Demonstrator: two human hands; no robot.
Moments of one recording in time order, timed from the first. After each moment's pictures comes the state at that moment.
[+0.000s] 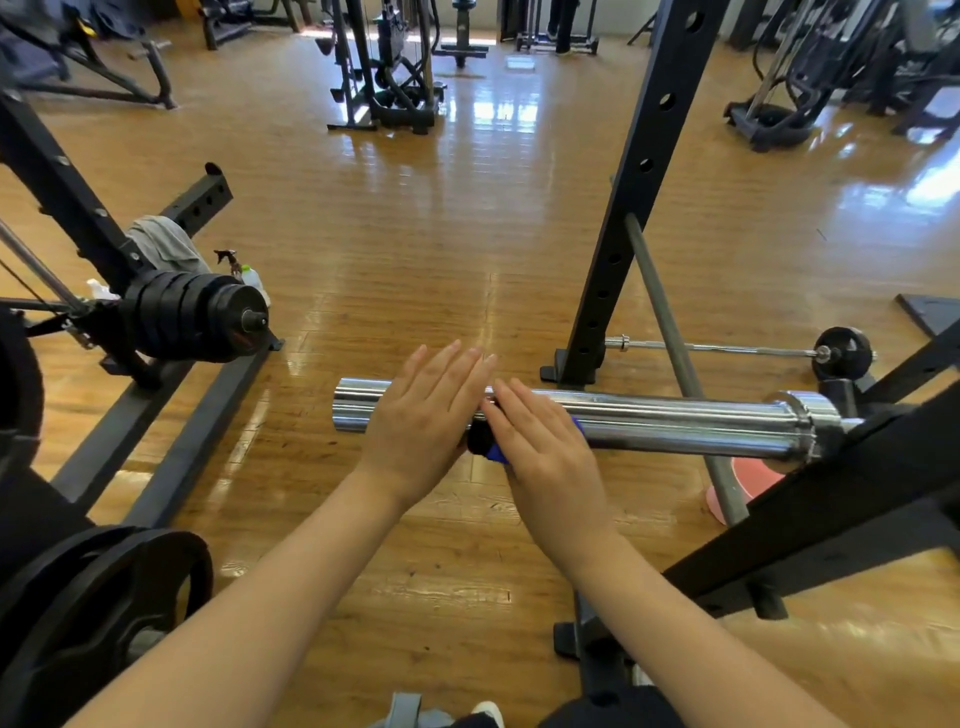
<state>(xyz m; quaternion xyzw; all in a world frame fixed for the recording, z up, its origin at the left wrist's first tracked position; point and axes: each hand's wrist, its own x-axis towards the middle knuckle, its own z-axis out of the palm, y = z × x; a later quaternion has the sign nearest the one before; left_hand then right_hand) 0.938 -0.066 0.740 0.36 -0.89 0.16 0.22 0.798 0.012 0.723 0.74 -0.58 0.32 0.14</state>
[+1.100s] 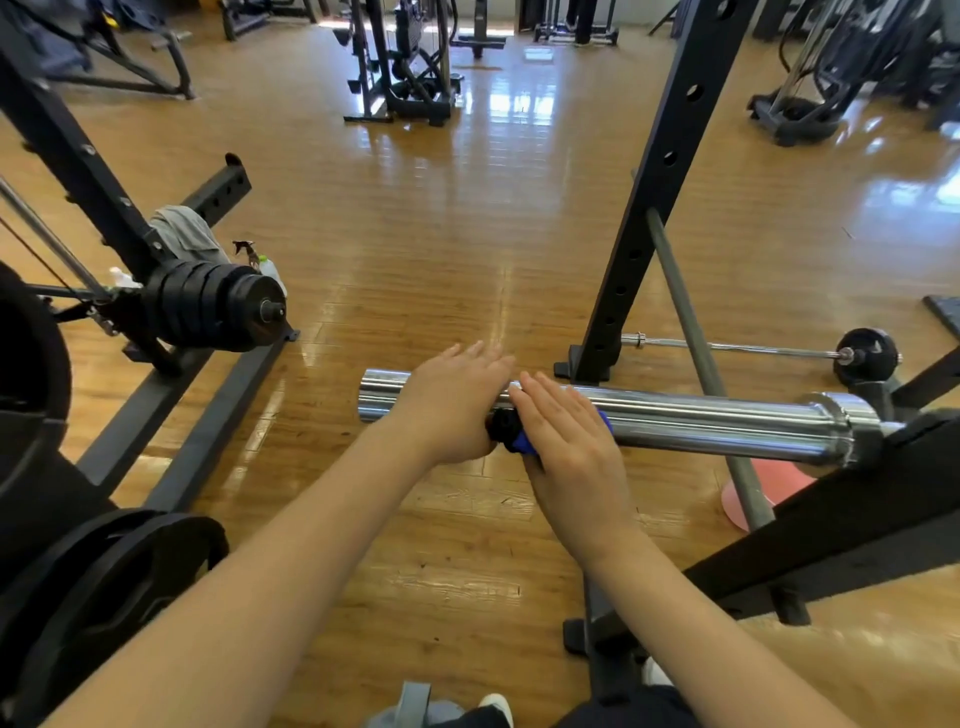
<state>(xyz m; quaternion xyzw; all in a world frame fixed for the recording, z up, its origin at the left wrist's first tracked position) 0.923 -0.075 0.784 0.42 -0.91 -0.02 -0.02 0.801 0.010 0.725 0.72 -0.59 0.34 0.12</state>
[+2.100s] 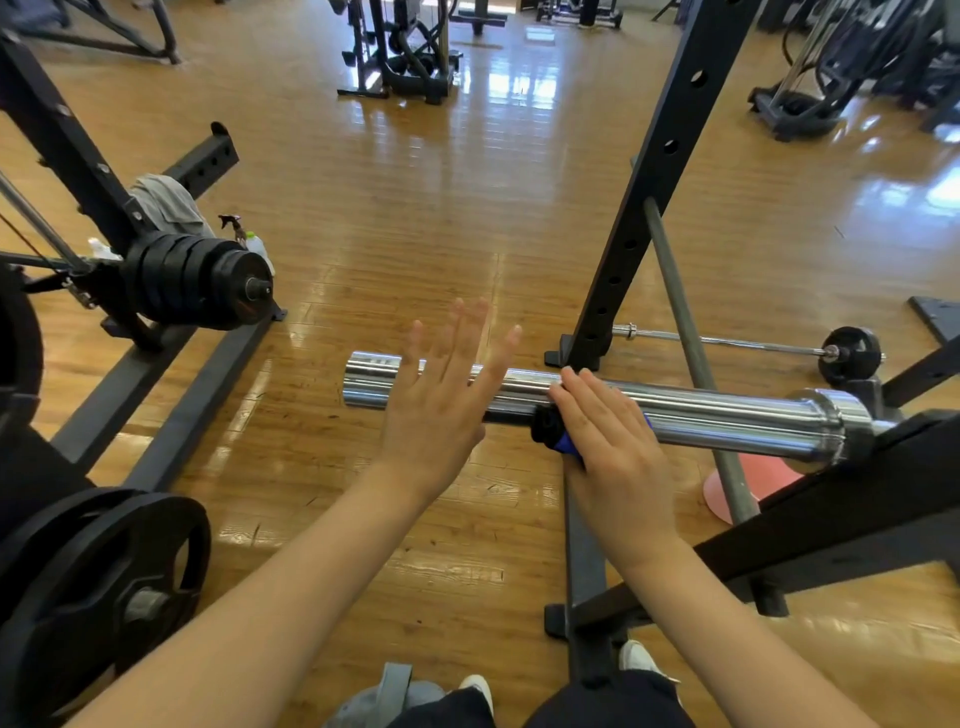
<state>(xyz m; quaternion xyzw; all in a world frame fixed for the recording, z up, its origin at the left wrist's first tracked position) 0.931 -0.056 0.741 0.44 -0.87 0.15 0.14 0.770 0.027 0.726 0.71 -0.61 0.32 0.12</state>
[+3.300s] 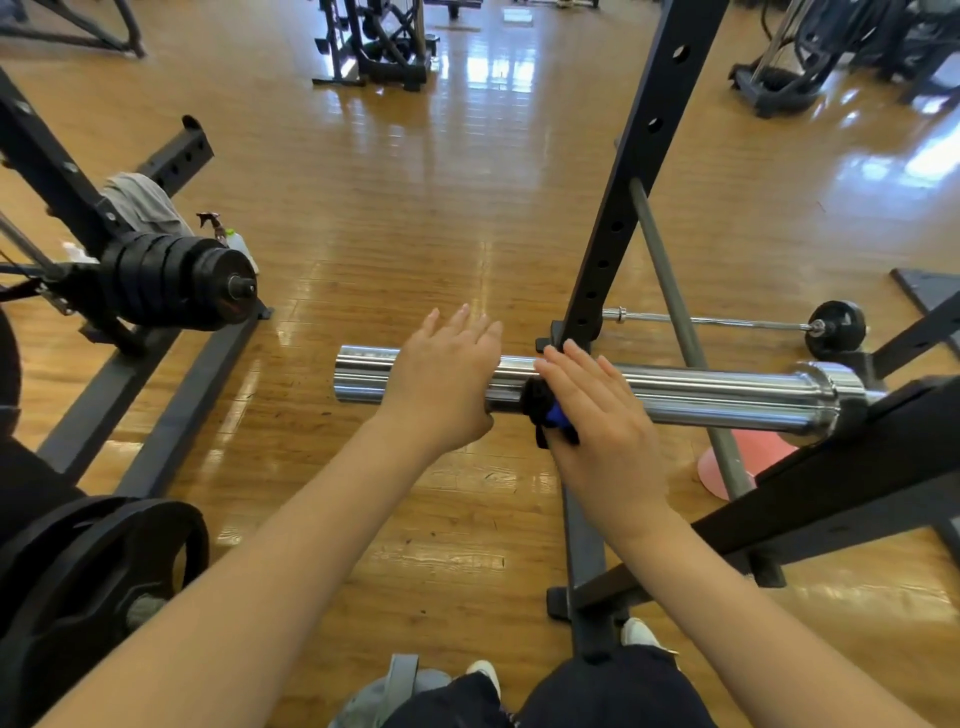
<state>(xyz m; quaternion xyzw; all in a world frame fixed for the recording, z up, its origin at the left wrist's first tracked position) 0.916 -0.071 0.770 0.43 -0.90 0.04 0.02 0.780 0.018 0.733 0.71 -0.60 0.36 0.12</state>
